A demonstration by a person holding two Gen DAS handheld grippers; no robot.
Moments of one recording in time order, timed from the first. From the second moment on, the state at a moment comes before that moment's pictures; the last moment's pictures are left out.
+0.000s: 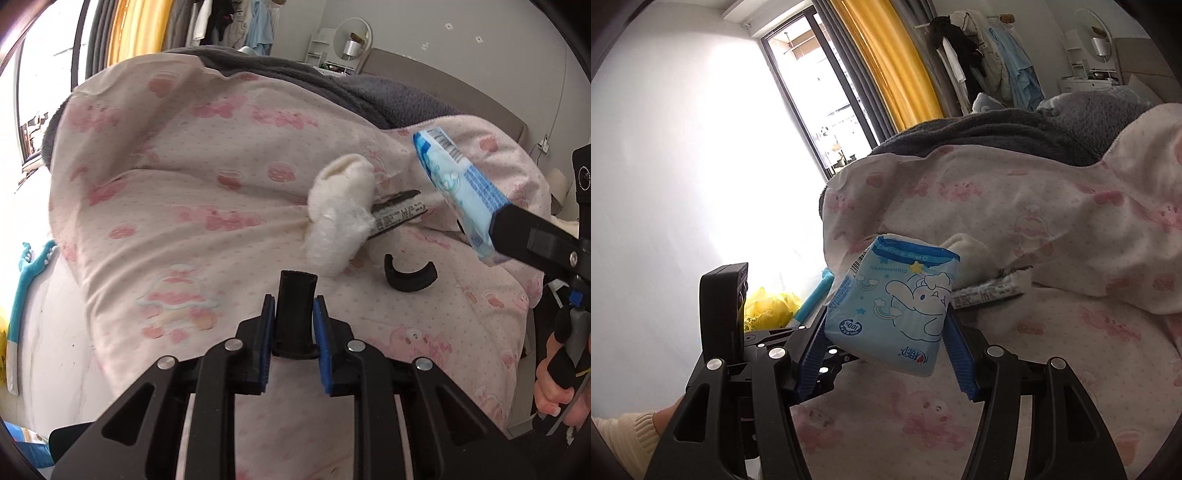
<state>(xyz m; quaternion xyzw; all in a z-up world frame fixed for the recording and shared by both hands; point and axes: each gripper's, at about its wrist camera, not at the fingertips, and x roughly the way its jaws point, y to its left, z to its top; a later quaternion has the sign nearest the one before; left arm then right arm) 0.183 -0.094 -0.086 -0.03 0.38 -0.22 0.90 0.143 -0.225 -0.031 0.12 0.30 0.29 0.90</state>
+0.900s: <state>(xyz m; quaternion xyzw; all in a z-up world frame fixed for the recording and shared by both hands) 0.145 0.014 -0.080 -0.04 0.42 -0.15 0.90 0.137 -0.111 -0.017 0.08 0.30 0.33 0.89</state>
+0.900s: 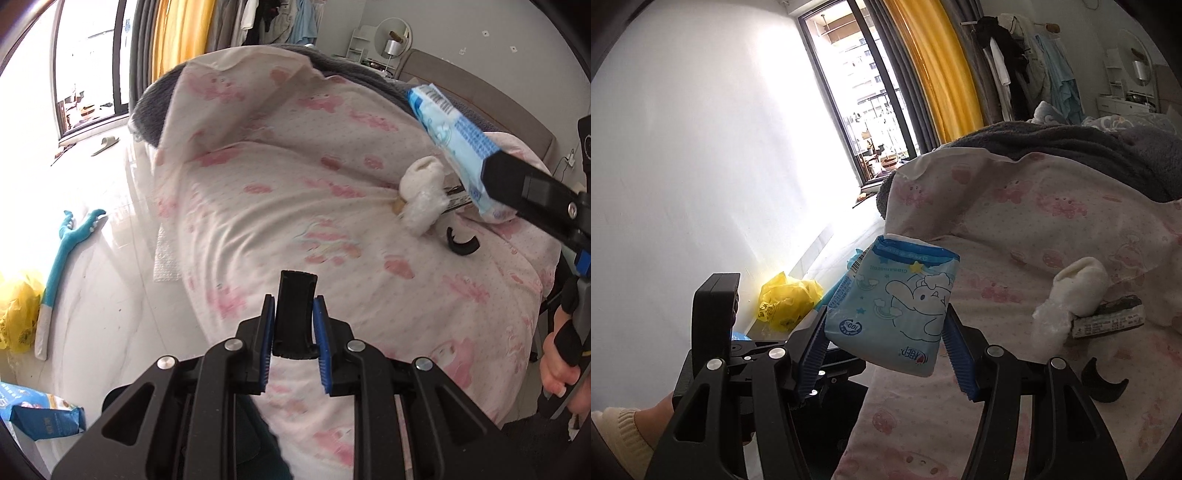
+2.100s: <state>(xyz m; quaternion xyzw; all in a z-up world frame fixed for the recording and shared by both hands) 0.090 0.138 -0.183 -0.06 0.60 -0.11 0.79 0.129 0.051 -0.062 0.00 0.40 0.39 0.83</state>
